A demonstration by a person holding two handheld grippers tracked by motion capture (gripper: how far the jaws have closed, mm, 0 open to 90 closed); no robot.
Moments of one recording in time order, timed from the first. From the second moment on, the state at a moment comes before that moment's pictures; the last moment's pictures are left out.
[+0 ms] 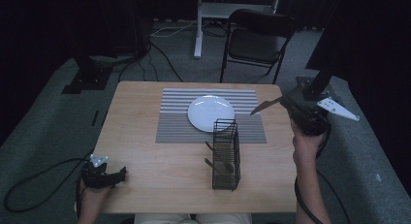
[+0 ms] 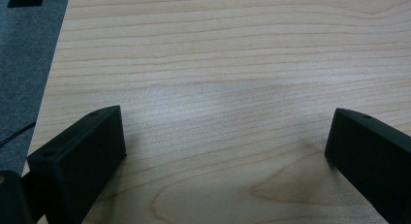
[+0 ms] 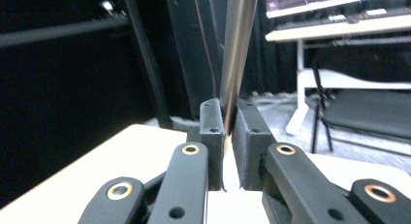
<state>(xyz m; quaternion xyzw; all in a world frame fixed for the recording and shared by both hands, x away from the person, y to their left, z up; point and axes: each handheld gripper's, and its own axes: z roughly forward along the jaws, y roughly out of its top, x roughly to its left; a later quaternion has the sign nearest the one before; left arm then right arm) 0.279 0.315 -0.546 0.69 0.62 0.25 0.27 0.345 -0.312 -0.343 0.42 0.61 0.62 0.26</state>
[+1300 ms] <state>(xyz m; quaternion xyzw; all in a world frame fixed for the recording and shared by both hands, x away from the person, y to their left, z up) 0.279 0.315 -0.546 0.69 0.62 0.25 0.27 0.400 -0.280 -0.448 0.49 0.65 0.52 0.23</state>
